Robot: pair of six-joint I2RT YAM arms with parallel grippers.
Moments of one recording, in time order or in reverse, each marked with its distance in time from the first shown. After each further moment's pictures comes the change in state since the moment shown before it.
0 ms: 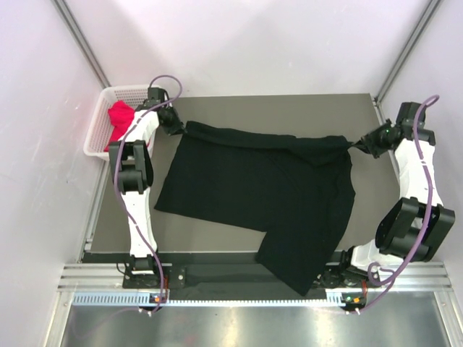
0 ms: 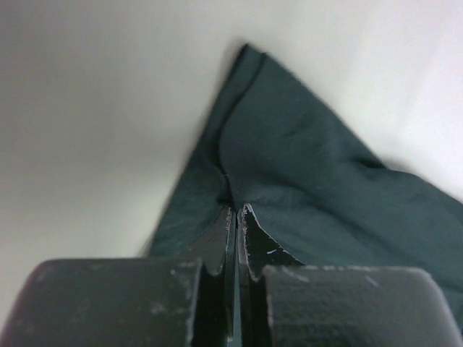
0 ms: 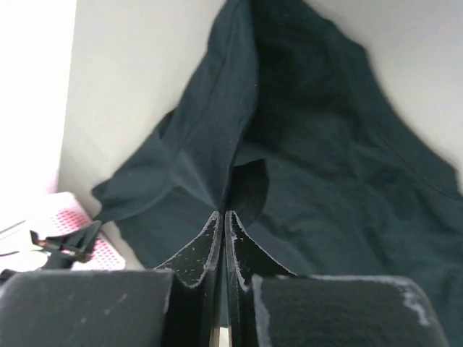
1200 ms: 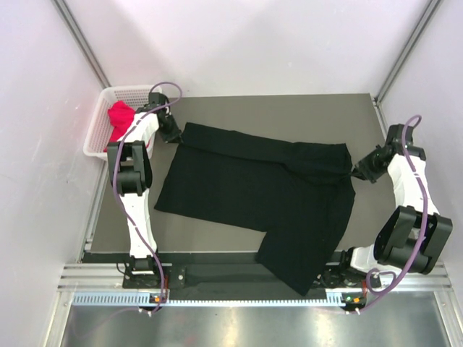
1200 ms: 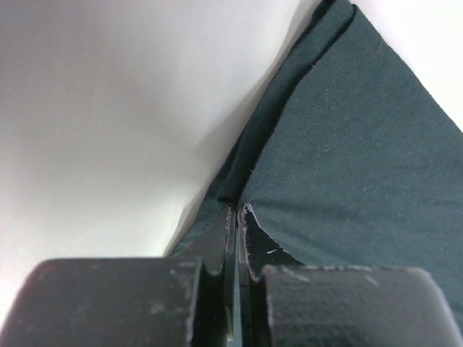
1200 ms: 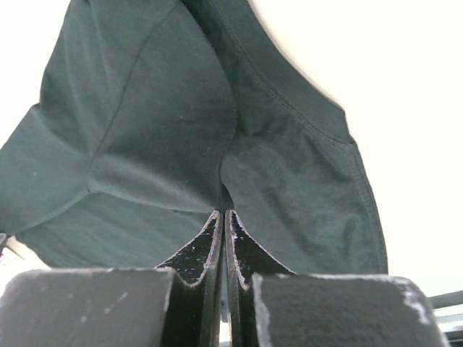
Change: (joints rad) left arm -0.001 -0.045 -0.087 -0.094 -0.111 0.022; right arm 0.010 -0.095 -0.225 -0.085 0.130 -0.137
